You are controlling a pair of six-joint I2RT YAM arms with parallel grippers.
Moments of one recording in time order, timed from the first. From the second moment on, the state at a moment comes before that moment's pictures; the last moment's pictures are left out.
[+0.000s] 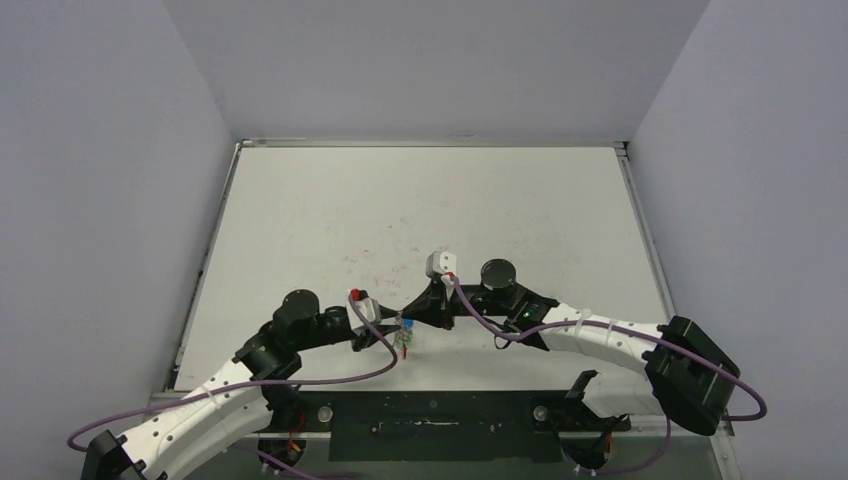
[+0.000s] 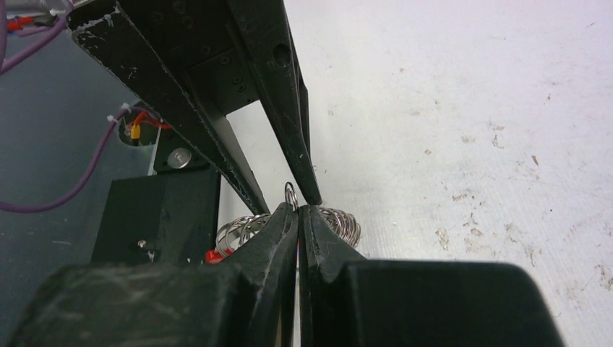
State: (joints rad) left arm -0.75 0.60 0.32 0.04 0.50 0.21; right arm 0.89 1.26 0.57 0.50 -0.63 0.01
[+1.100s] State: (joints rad) left arm -0.75 0.57 0.22 0.32 0.42 0.05; right arm 0.89 1.24 0.54 0.58 -0.60 0.06
